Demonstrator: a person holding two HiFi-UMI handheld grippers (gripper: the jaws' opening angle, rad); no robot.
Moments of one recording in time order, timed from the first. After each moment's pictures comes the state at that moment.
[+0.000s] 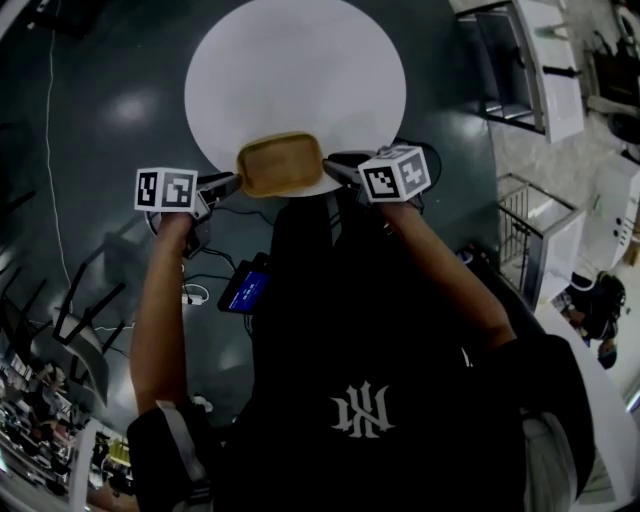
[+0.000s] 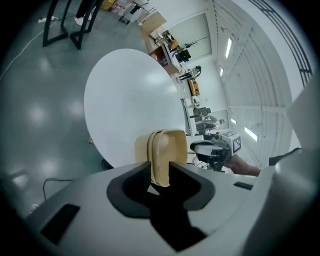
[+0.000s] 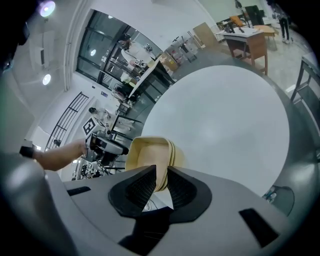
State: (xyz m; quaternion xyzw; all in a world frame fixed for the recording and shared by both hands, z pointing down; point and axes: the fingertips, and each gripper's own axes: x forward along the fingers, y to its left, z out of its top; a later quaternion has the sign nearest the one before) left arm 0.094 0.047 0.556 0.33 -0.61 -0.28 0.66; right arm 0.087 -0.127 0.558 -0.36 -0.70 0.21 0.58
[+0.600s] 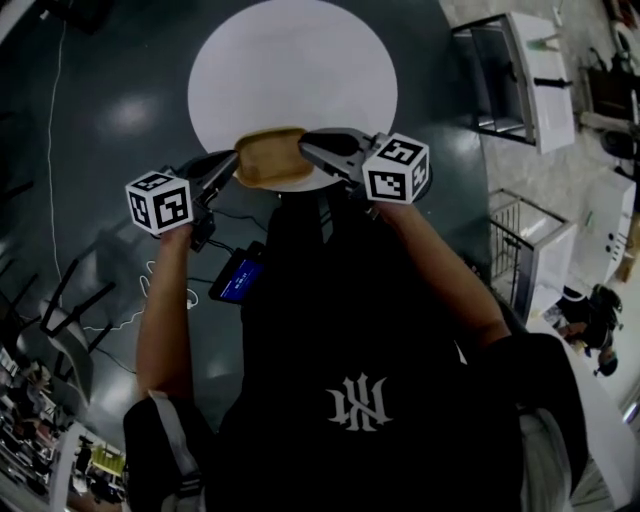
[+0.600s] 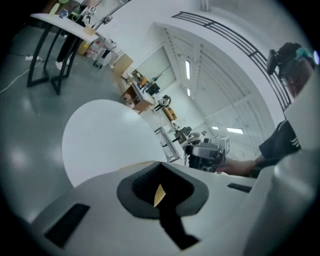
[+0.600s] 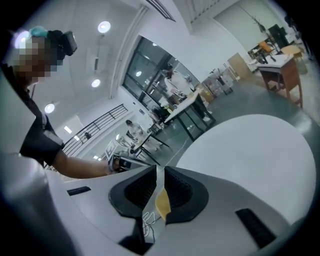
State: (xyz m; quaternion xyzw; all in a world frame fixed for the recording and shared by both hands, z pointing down) left arm 0.052 0.031 0.477 0.39 -0.76 -0.27 0.44; right arm 0.041 -0.076 0.450 -0.50 -0.76 0.23 0.36
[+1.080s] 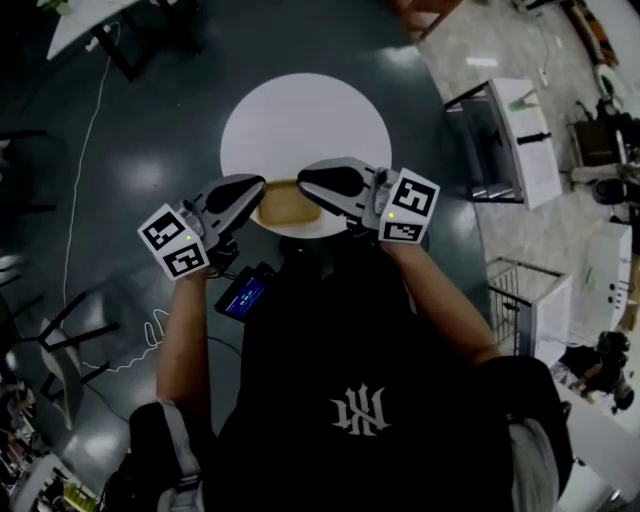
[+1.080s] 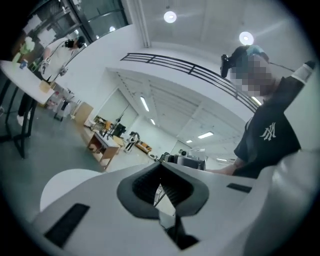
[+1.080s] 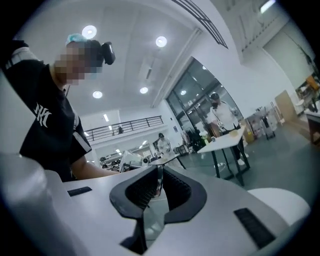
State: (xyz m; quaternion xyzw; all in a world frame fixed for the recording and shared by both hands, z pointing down) left arm 0.053 0.002 0.293 0.51 -0.82 -0.22 0.15; right arm 0.054 -0.046 0.285 -0.64 -0.74 0.17 0.13
